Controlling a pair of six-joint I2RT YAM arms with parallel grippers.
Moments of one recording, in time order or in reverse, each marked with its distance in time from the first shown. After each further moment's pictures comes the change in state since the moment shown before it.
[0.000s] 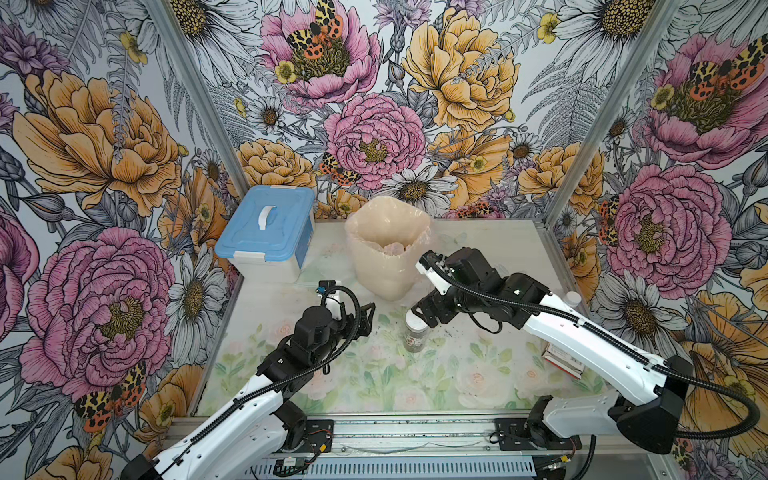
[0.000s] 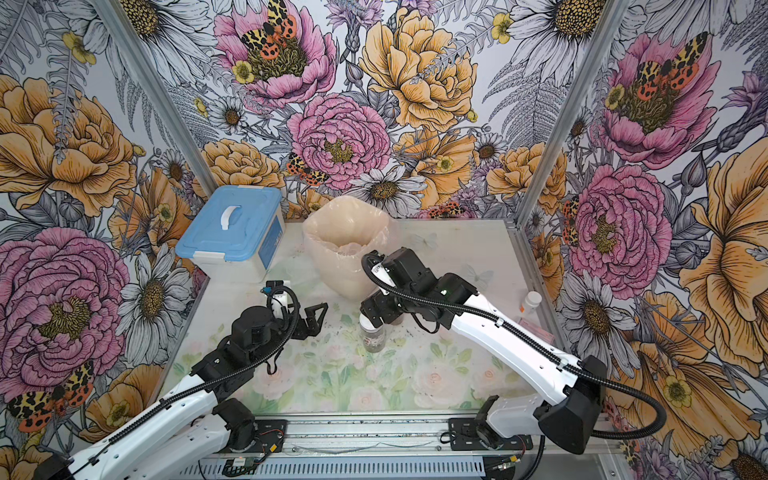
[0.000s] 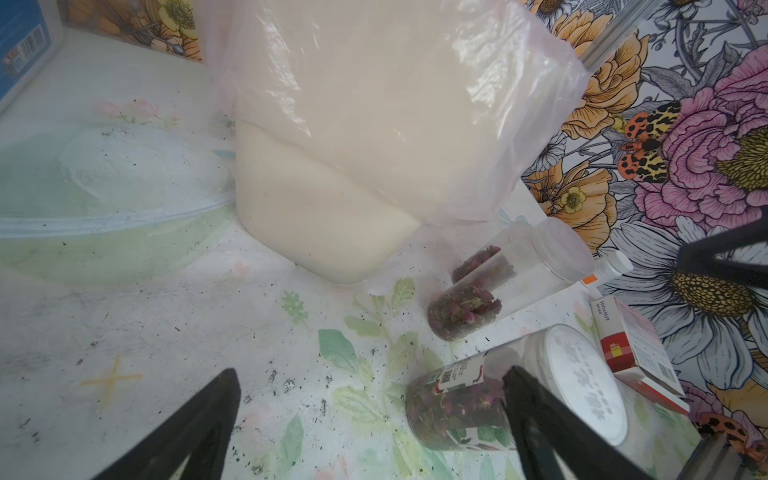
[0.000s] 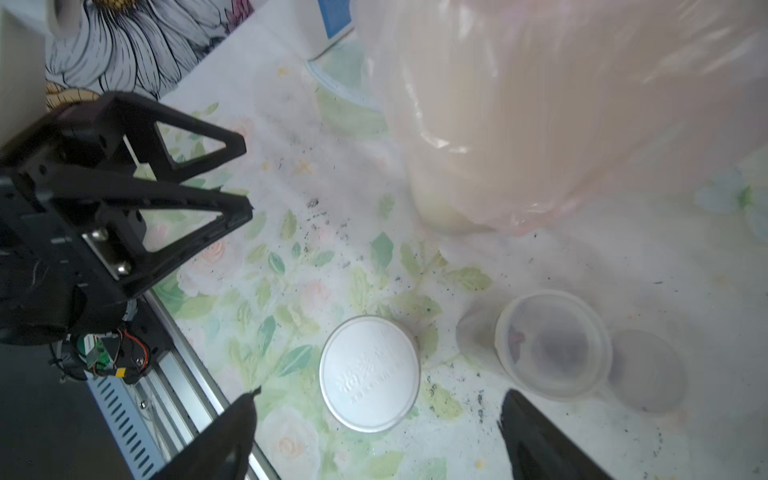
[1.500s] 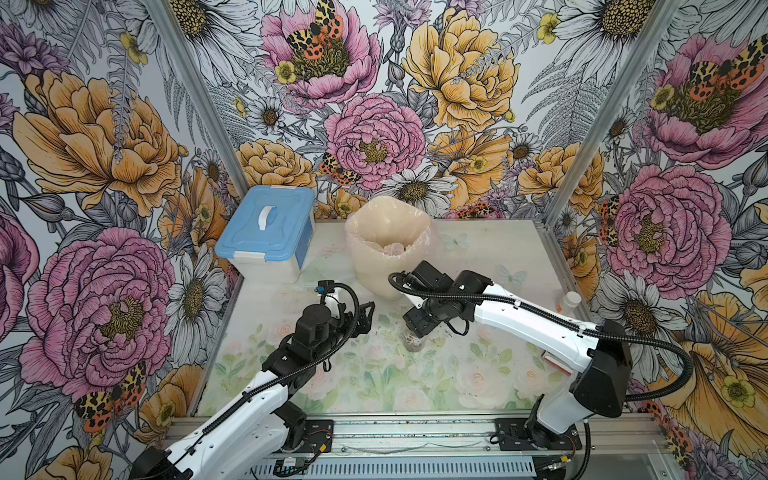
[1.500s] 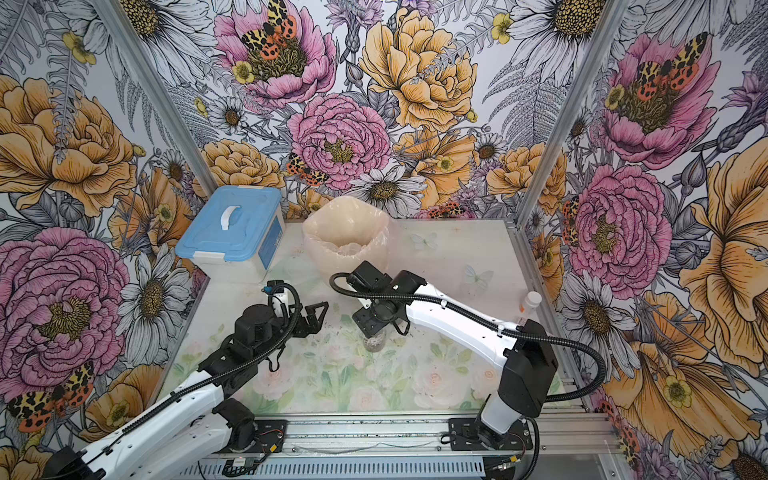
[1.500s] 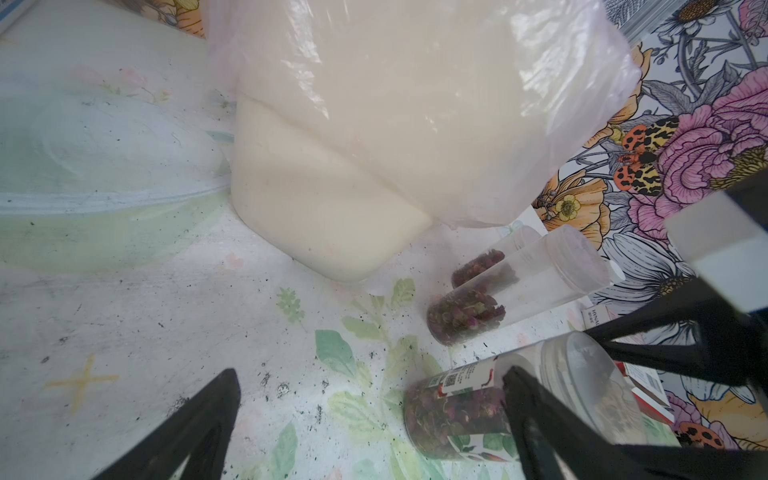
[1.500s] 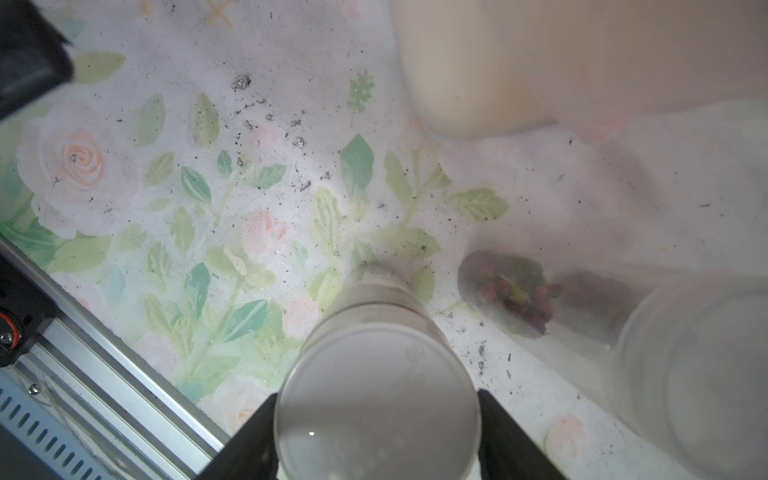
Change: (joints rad) left arm 0.055 0.059 -0.036 0.096 0.073 -0.029; right arm 0.068 0.238 0.096 -0.130 0.132 0.045
